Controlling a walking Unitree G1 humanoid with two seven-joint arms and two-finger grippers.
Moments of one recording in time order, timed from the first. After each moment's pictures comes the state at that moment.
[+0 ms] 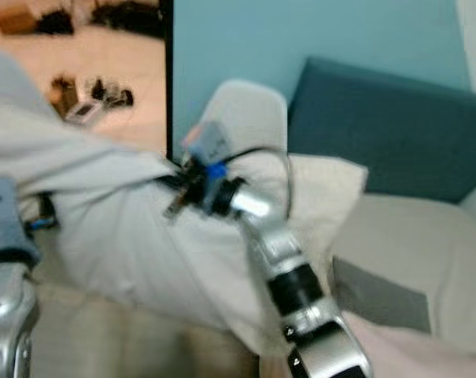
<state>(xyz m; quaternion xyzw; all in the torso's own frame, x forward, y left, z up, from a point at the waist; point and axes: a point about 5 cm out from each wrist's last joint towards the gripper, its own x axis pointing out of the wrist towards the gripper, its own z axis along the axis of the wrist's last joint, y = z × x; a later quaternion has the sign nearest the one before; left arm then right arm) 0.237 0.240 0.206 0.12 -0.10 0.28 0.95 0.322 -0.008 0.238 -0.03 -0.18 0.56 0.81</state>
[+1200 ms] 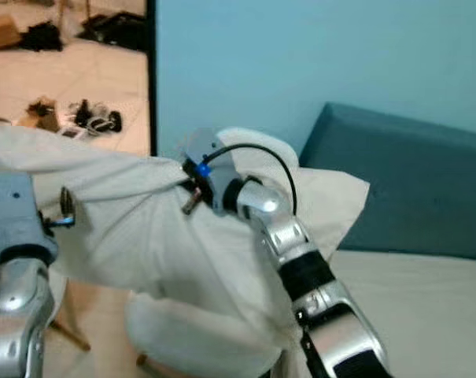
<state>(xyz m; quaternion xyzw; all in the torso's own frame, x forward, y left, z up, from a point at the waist) 0.246 0.226 0.201 0.10 -0.09 0.25 0.96 0.358 -0.041 0.208 -0.17 -0.06 0.46 0.87</state>
